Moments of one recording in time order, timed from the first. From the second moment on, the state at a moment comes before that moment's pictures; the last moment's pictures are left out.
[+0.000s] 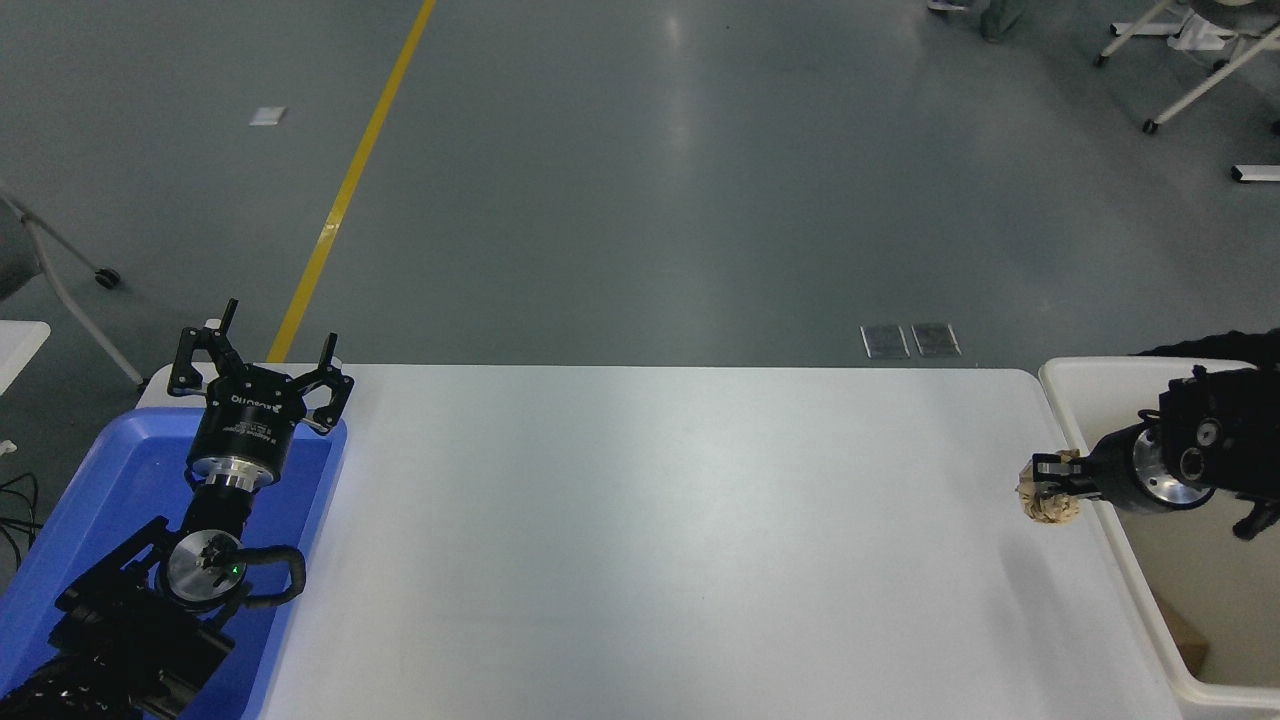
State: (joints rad) left arm -0.53 0.24 -1.00 -0.46 -0.12 -0.69 -0.40; right arm 1.54 -0.72 -0.89 1.10 -0.68 0.34 -0.01
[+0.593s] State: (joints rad) left arm -0.53 0.24 -1.00 -0.46 -0.12 -0.69 -0.40; right arm 2.26 -0.73 -1.25 1.34 -0.57 0.62 0.03
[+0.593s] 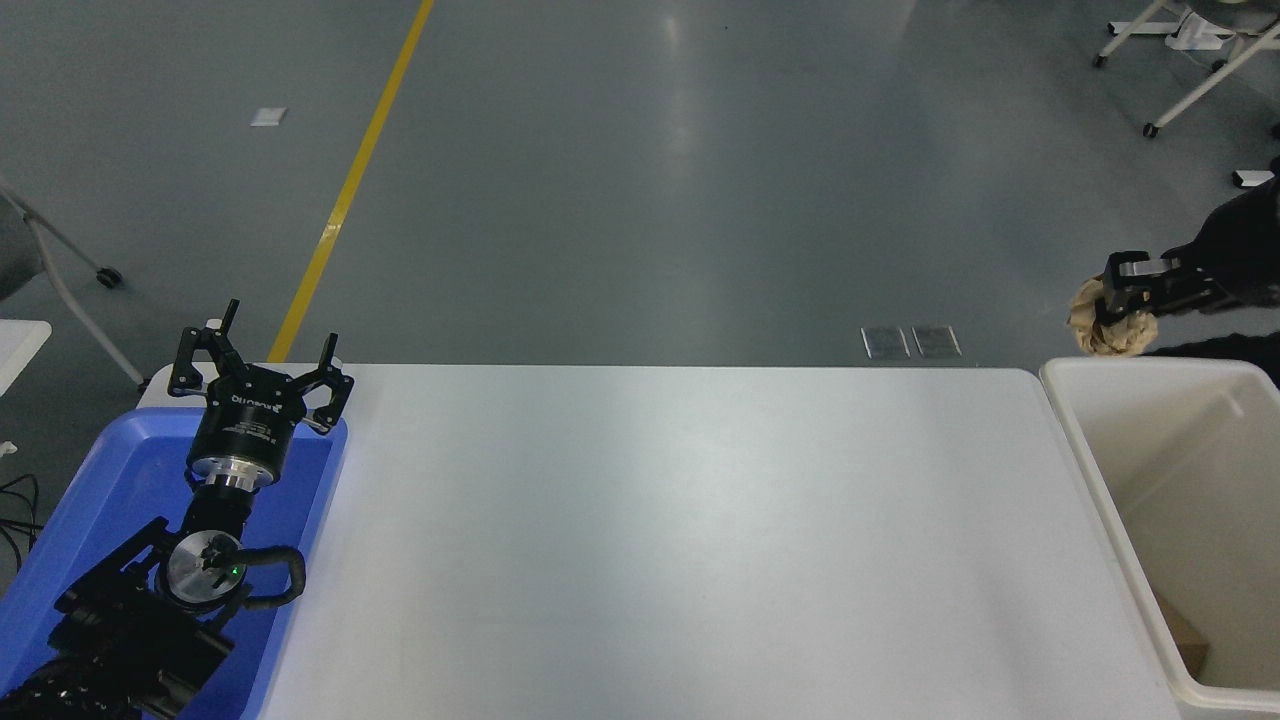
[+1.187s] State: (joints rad) left arm -0.53 0.24 -1.00 -0.46 -0.12 -0.69 -0.40; right arm 2.24 -0.79 -1.34 1.16 -0.61 0.65 0.03
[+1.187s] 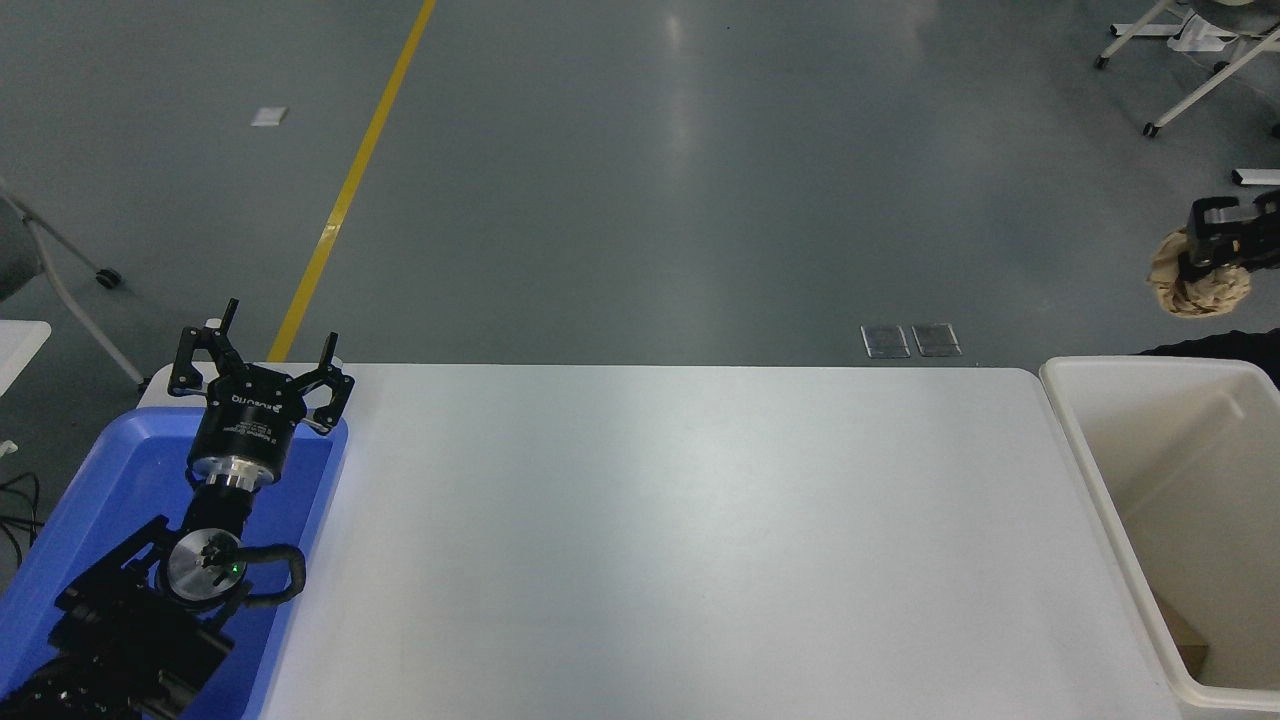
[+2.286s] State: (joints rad) left arm -0.53 0.24 -1.00 -0.46 -0.12 -0.69 -0.40; right arm 0.76 -0.65 -0.39 0.33 -0.60 0.23 0.05
